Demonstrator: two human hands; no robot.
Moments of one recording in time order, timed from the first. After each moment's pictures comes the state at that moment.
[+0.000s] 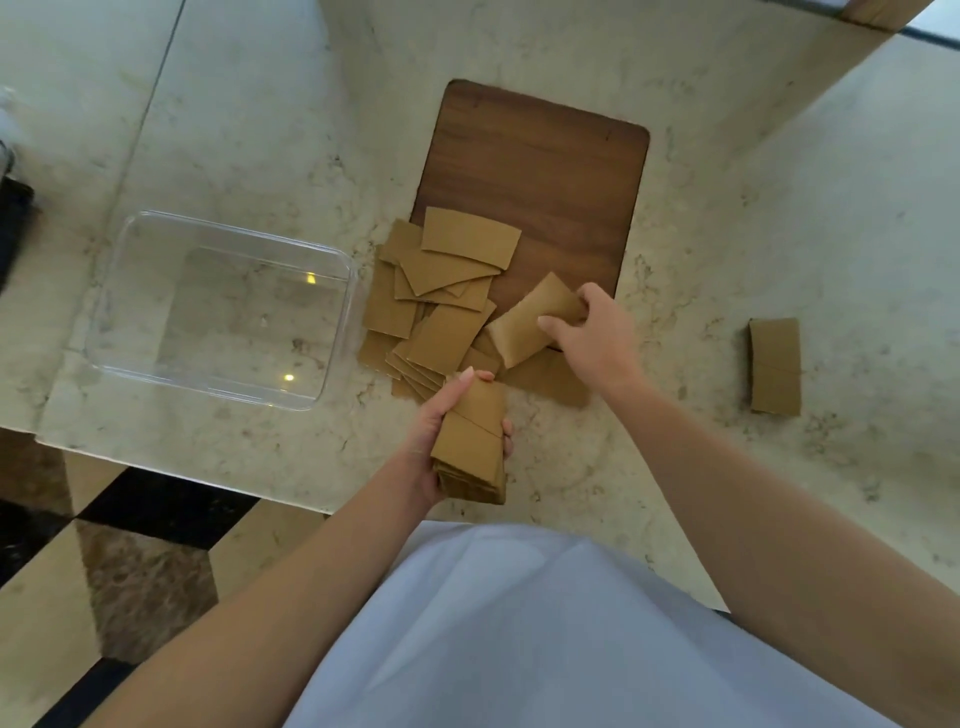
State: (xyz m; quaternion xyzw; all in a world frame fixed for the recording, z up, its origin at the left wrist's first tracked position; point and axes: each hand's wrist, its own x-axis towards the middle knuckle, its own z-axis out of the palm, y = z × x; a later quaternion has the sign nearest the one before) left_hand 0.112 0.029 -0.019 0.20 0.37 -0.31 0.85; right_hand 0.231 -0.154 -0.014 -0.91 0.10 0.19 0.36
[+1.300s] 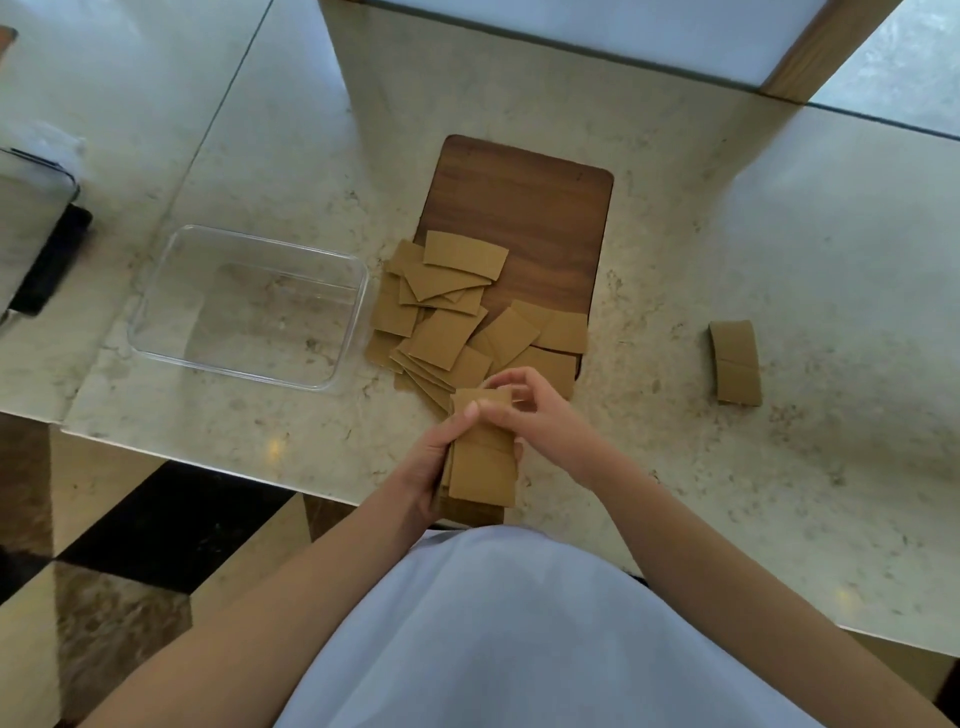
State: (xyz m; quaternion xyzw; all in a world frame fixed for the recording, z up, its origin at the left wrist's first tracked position) left_hand 0.059 0.022 -0.003 0.26 0.25 -0.33 0.87; right_hand 0.117 -0.139 0.028 -0.75 0.06 0.38 0.54
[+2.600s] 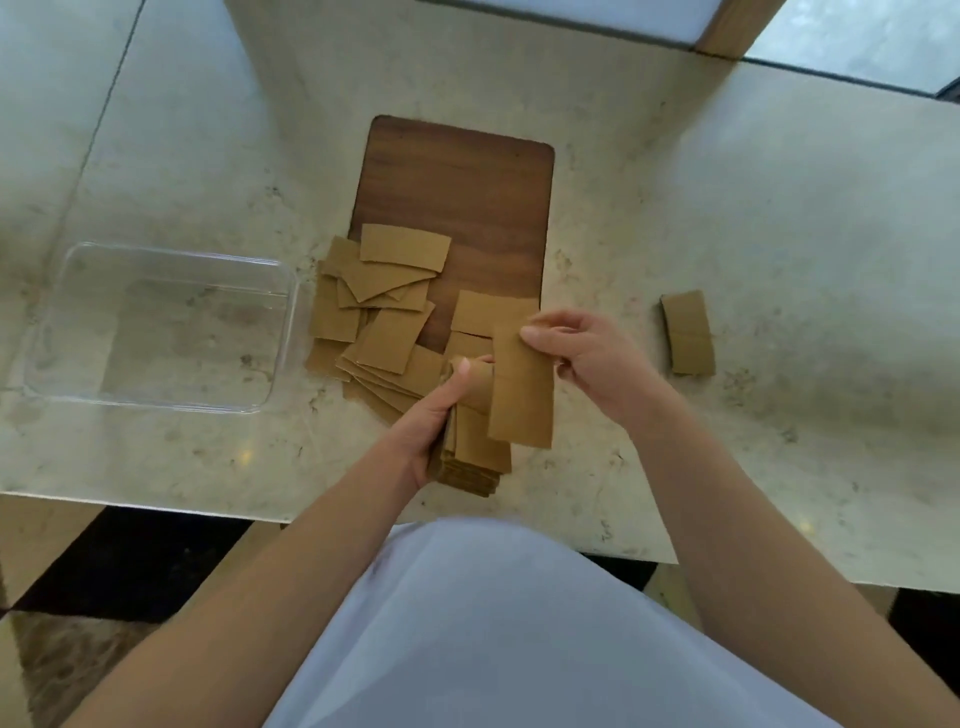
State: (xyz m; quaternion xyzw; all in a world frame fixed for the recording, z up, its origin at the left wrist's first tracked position) left_hand 0.110 -0.001 -0.005 0.34 0.23 -0.41 0.82; right_hand 0.173 -0.200 0.076 -0.71 0.20 0.29 0.61
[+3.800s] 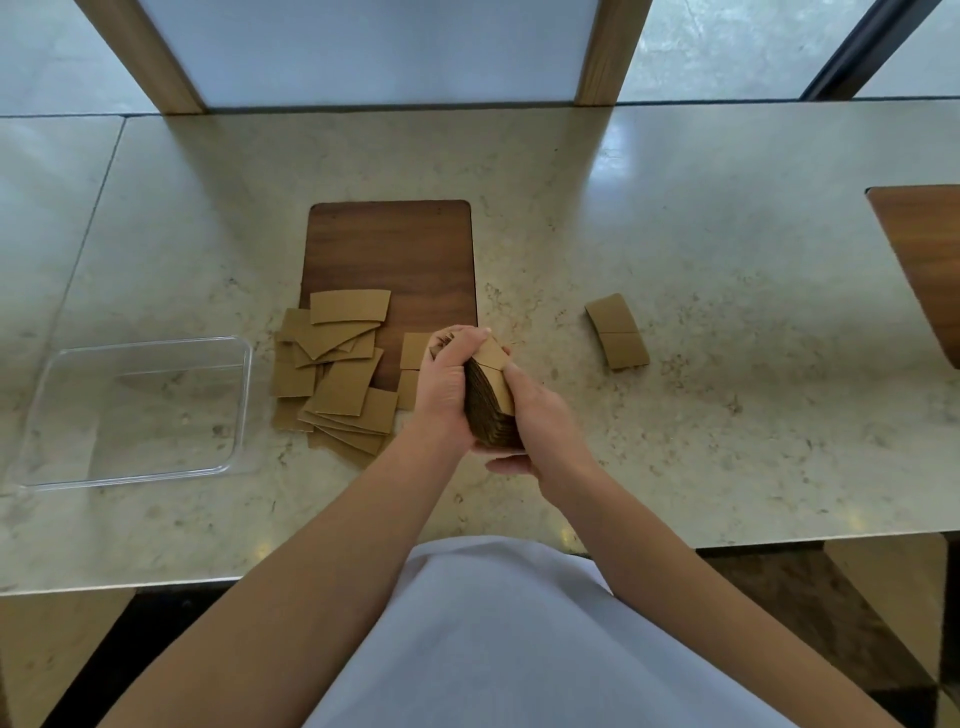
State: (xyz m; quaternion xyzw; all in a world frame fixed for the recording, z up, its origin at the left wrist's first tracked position) left_hand 0.142 -0.108 0.073 0.39 0.28 -0.24 0.84; right_hand 0.087 -0.202 0.088 -0.60 0.37 0.21 0.68
